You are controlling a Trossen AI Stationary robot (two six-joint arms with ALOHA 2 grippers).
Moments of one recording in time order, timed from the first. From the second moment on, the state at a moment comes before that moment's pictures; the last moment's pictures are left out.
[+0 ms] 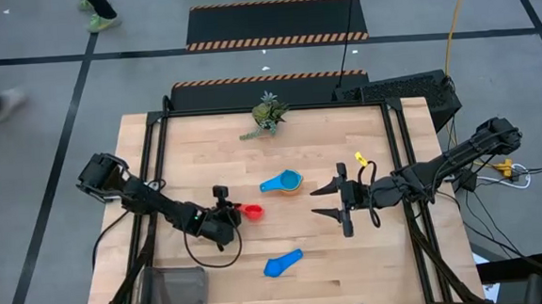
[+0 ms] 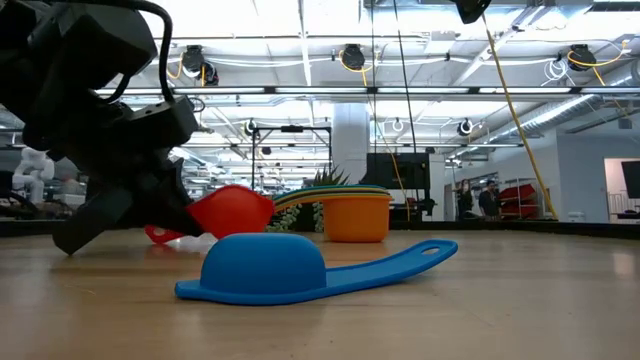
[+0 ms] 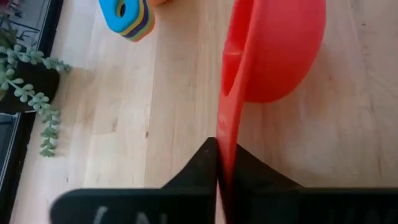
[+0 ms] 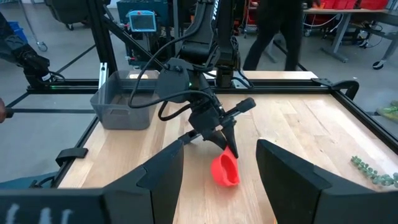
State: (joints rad) left arm -0.41 1.69 0.57 0.01 -0.71 -0.05; right arm 0.39 1.08 0.74 0.08 0.39 0.14
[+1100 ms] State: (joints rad) left arm -0.48 1.19 0.56 -0.14 -0.64 -0.25; right arm 0.37 1.61 0.94 0.39 0.56 -0.40
